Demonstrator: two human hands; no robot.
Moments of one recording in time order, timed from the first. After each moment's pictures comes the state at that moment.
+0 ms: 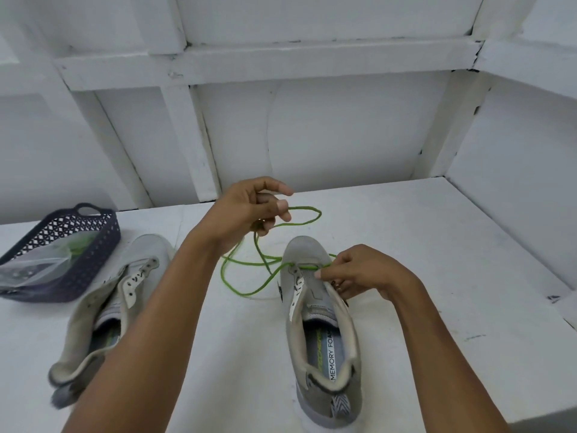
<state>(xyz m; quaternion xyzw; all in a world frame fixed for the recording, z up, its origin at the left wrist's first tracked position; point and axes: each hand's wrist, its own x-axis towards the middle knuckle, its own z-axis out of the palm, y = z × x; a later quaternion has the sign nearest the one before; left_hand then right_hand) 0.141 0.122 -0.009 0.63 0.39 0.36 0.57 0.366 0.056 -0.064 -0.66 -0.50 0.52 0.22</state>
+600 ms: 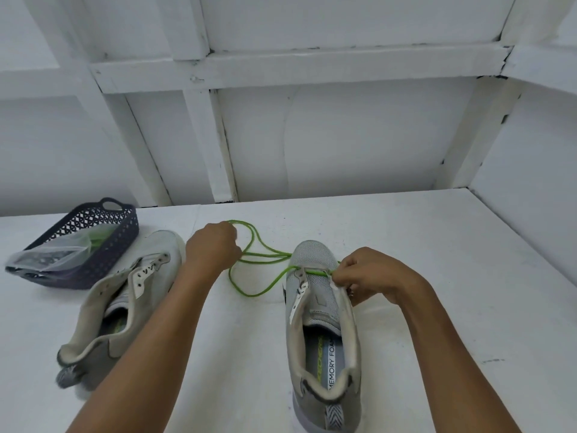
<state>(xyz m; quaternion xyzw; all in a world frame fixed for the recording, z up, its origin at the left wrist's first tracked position) 0.104 0.132 -0.072 0.67 0.74 0.02 0.09 0.370 0.064 -0.063 -0.63 -0.55 0.52 0.18</state>
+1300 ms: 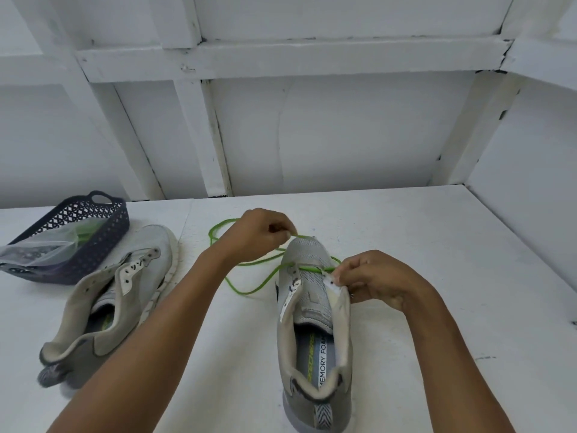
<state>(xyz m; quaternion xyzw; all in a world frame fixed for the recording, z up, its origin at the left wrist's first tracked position) 0.158 0.128 -0.057 0.79 0.52 0.22 0.26 0.387 0.054 -0.066 -0.58 -0.47 0.61 0.26</state>
